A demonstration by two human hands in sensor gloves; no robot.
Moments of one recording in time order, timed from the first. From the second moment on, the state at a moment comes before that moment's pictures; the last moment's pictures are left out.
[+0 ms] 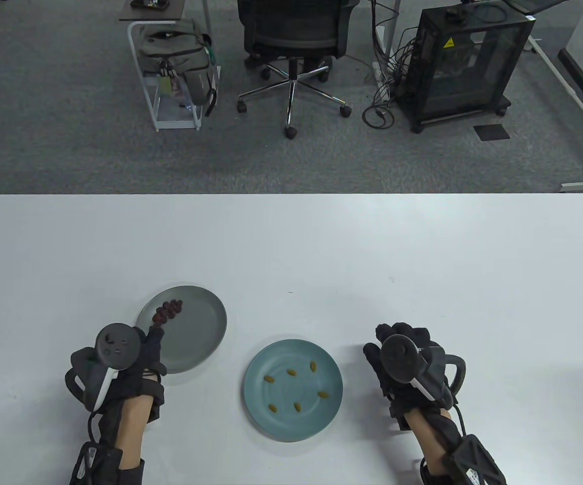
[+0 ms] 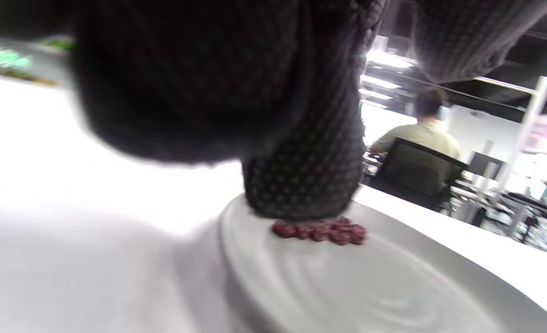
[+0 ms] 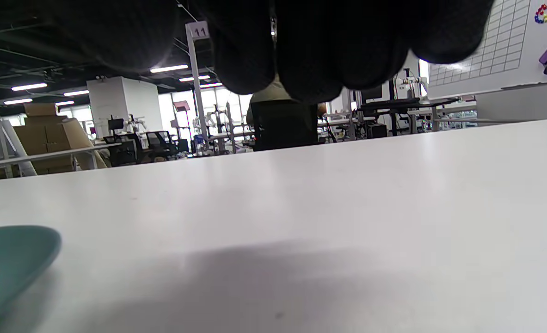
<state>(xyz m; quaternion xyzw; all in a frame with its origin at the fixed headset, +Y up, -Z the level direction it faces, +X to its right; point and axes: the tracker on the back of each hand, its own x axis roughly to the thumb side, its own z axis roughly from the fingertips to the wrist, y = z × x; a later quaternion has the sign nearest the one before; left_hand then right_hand) -0.295 -0.678 -0.321 0.10 0.11 0.14 0.98 0.166 -0.688 -0.313 0.01 -0.13 0.99 0.10</state>
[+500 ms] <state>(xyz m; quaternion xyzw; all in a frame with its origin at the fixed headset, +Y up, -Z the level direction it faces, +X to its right) -0.246 -0.691 -0.317 0.02 -0.02 0.02 1.00 0.151 -0.693 -0.307 0.07 -0.14 0.98 0.07</state>
